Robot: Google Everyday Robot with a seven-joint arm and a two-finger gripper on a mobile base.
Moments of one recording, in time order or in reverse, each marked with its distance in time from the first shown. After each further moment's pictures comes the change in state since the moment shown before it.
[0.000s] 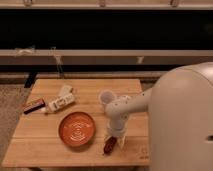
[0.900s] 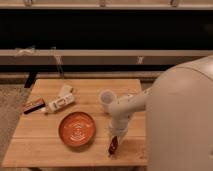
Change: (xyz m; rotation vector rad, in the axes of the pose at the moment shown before) arm 0.009 -0.001 -0.038 -0.047 -0.057 -0.001
